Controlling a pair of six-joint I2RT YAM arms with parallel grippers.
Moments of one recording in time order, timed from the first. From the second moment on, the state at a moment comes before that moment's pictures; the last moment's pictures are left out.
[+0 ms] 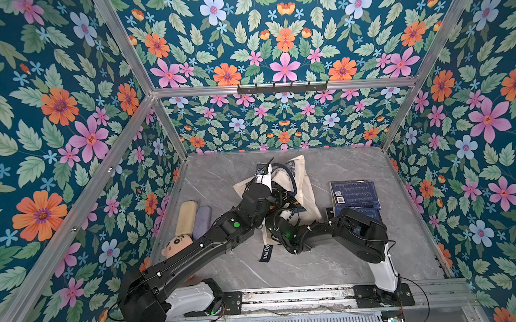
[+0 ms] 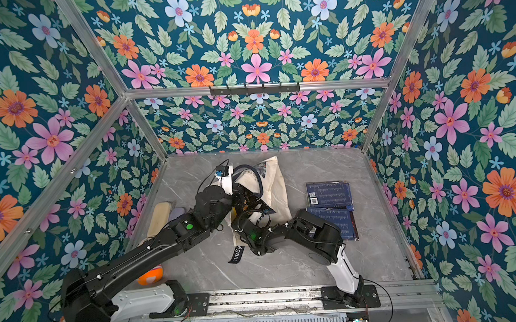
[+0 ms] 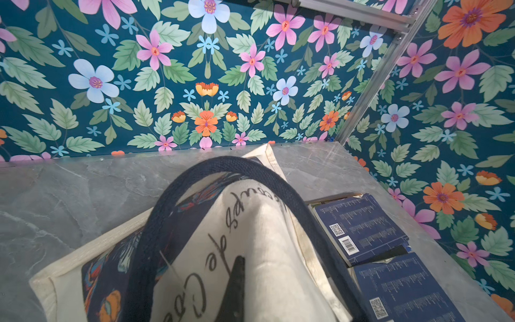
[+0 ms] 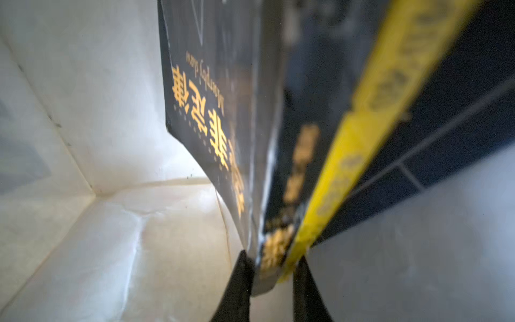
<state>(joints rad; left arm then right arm) -0.89 1.18 0.97 -0.05 -0.44 -0.33 1.04 2.06 1.04 0.48 0.47 1.57</state>
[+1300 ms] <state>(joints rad) -0.89 1.23 1.00 -0.09 -0.61 -0.34 1.15 1.52 0.49 0.55 0.41 1.35</state>
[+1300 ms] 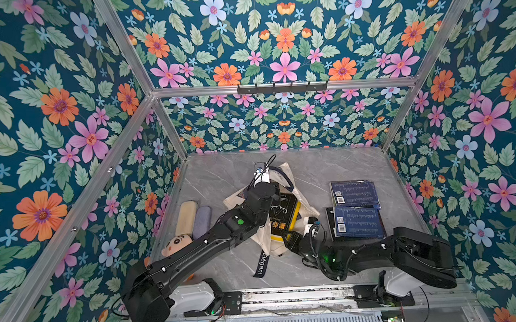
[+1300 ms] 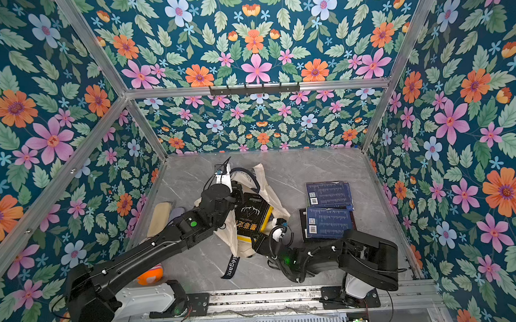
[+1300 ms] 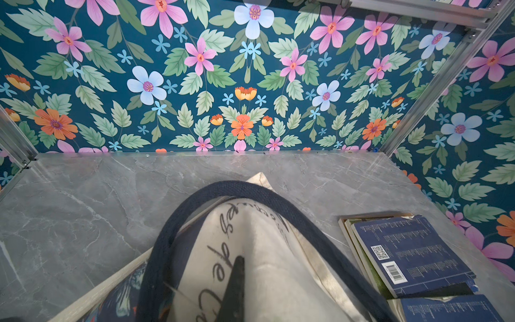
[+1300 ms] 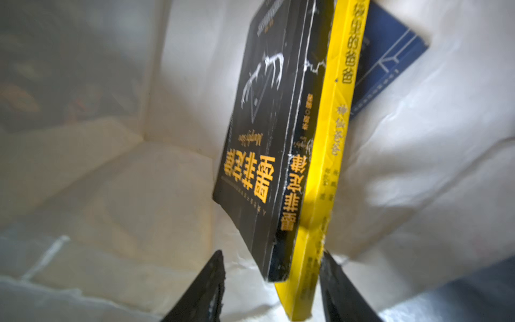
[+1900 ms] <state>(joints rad) -0.89 1.23 1.00 -0.10 -0.61 -0.34 1.05 1.44 0.50 0.37 0.33 1.28</state>
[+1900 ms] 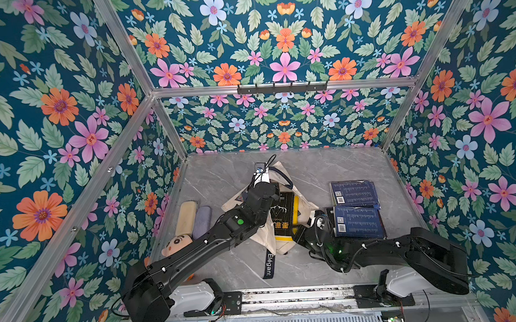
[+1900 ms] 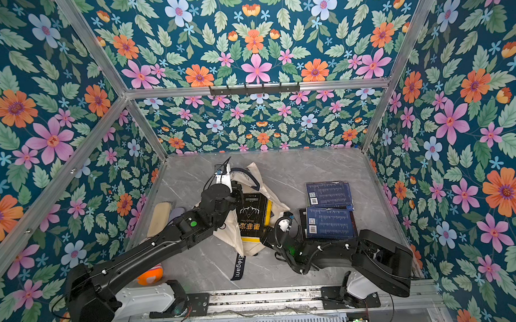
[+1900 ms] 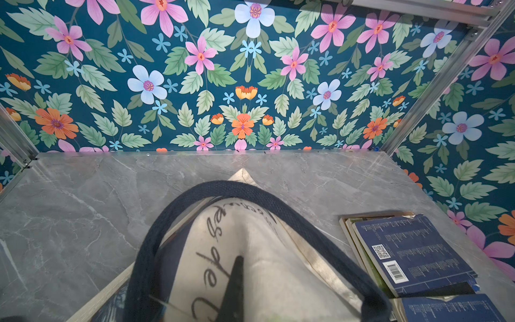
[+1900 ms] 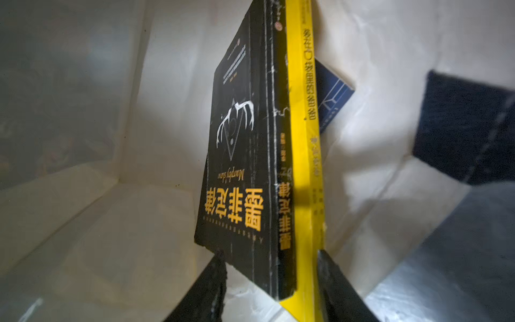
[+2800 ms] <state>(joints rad) -0.89 1.23 1.00 -0.11 -0.60 -0.34 0.88 1.70 0.31 0.94 0.12 1.21</state>
